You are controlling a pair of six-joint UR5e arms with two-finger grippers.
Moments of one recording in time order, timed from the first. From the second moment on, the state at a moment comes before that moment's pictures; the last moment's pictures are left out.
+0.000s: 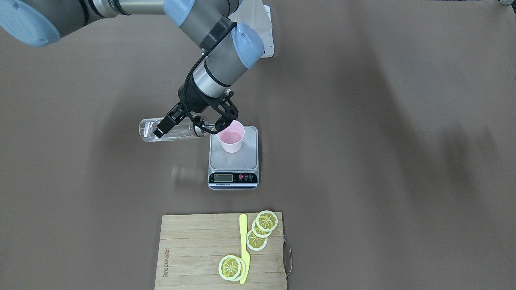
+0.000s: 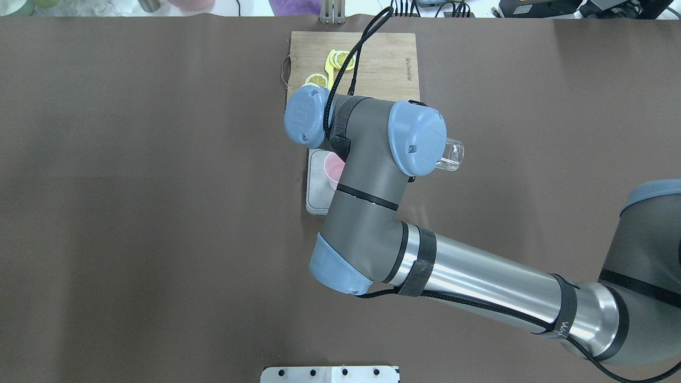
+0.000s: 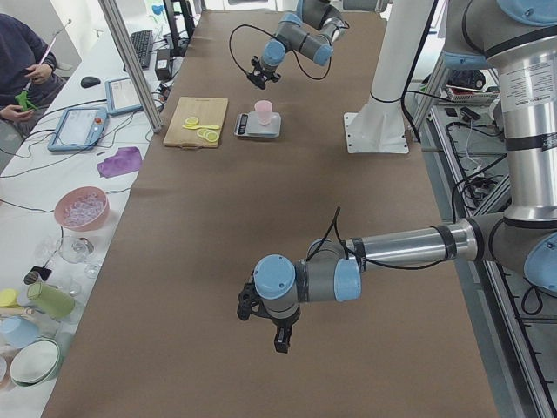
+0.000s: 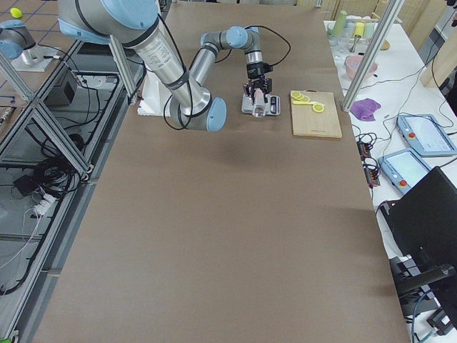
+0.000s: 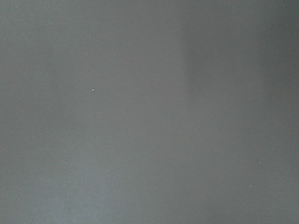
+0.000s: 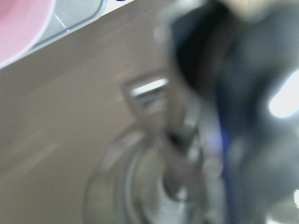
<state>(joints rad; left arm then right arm) -1.55 -1.34 -1.60 -1.65 -2.33 0.22 0.52 -0.61 1.55 -2.41 1.39 0.07</state>
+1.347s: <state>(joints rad) -1.56 -1.35 -1.58 -1.68 -2.33 0.21 0.51 -0.61 1.55 -2.43 1.38 0.08</state>
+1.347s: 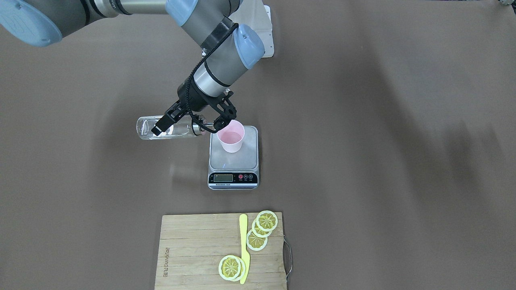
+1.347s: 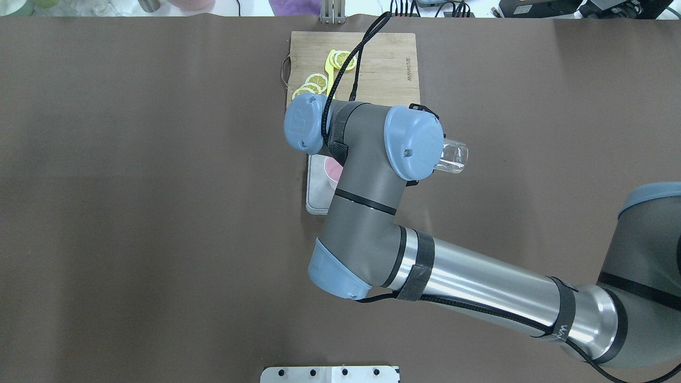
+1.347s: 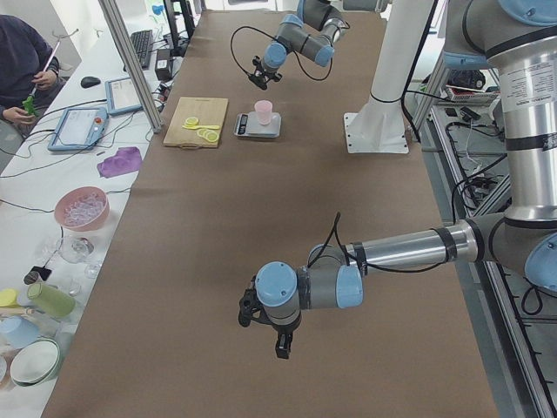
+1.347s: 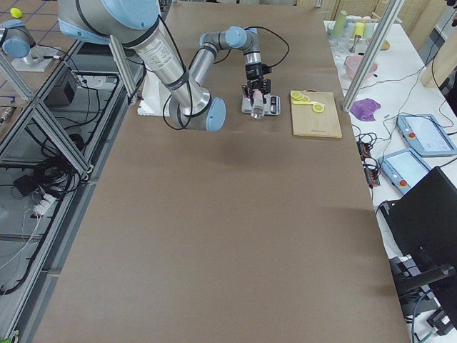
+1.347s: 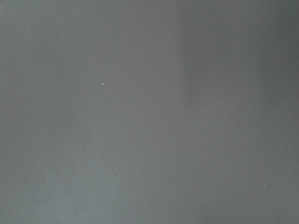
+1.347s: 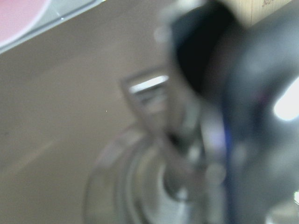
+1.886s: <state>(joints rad) -1.56 -1.35 -1.58 -1.68 -2.33 0.21 0.51 -0.61 1.55 -2.47 1.38 0.08</state>
